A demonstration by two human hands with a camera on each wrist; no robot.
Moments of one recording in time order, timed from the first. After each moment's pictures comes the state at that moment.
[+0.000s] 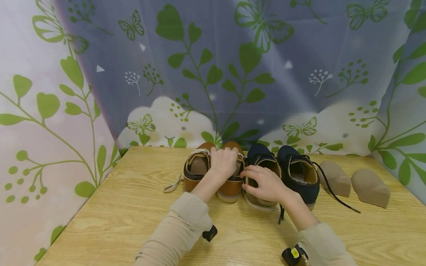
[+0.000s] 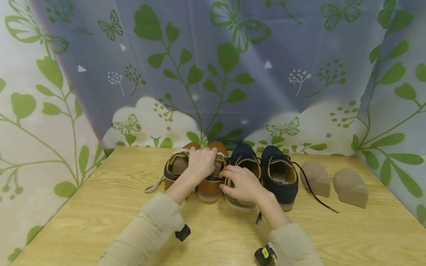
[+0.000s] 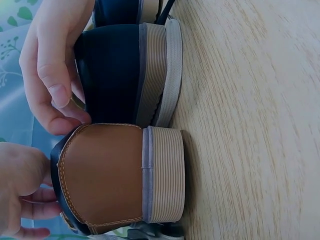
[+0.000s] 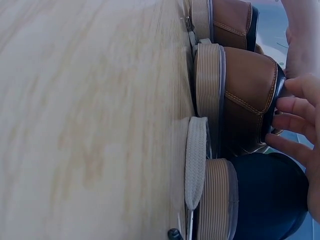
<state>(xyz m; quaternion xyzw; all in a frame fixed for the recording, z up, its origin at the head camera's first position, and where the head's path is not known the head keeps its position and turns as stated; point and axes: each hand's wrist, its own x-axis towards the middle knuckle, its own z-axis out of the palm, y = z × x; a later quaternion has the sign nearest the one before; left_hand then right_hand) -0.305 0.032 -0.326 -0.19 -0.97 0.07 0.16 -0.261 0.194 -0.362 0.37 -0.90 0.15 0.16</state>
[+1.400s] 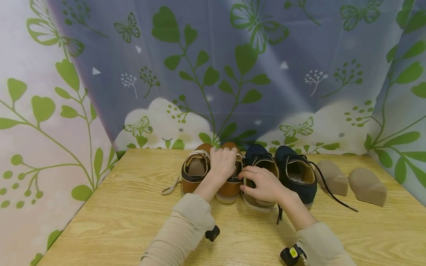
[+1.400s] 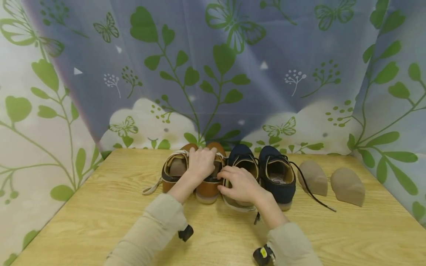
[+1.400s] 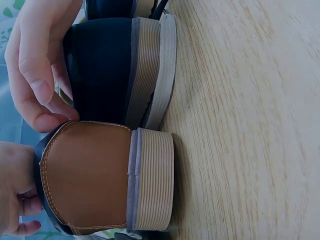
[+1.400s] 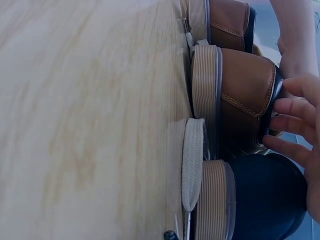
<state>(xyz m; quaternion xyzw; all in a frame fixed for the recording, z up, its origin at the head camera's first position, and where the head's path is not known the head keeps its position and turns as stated) -0.313 0.041 -0.332 -0.17 -0.97 0.06 0.15 -0.260 0.194 -0.360 0.36 -0.91 0.15 0.14</state>
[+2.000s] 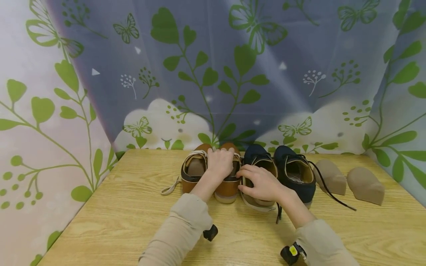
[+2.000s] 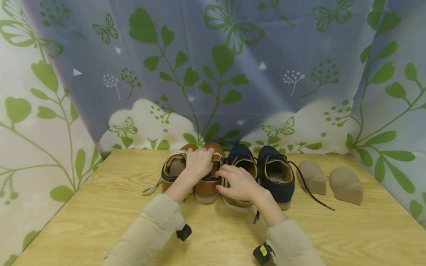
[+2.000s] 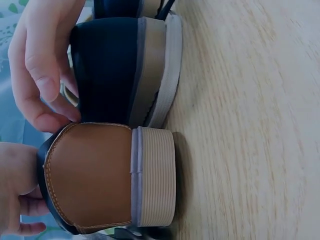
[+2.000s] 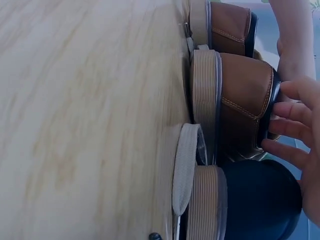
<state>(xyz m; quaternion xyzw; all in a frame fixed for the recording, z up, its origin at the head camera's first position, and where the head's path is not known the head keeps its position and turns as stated) -0.317 0.034 -0.335 -0.18 -0.97 0.04 0.16 -0.259 0.192 -0.354 0.36 -0.91 0.14 0.13</state>
